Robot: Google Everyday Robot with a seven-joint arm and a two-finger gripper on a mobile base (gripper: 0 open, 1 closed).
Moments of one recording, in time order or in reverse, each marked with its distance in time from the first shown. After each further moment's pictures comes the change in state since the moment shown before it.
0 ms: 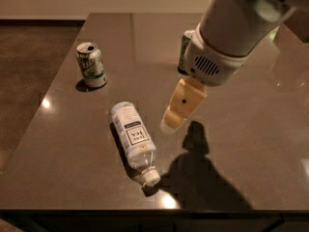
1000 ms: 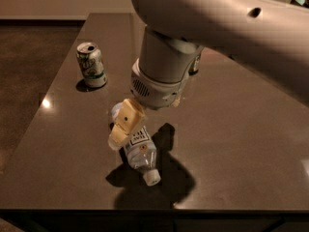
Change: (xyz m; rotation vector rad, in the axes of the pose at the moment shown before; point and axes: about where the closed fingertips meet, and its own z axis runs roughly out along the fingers) arm -0.044 0.060 0.073 -0.138 0.105 0.238
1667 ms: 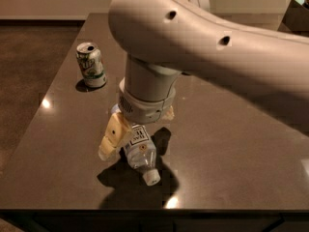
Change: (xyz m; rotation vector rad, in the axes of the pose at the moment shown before) arm 0.000 0.019 0.029 0.031 0.021 0.095
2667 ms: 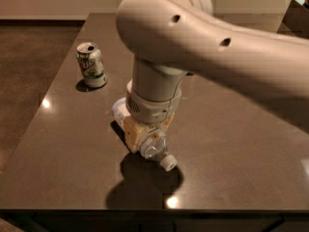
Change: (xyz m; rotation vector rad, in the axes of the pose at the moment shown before) arm 0.011 -0.015 0.007 0.007 0.046 0.041
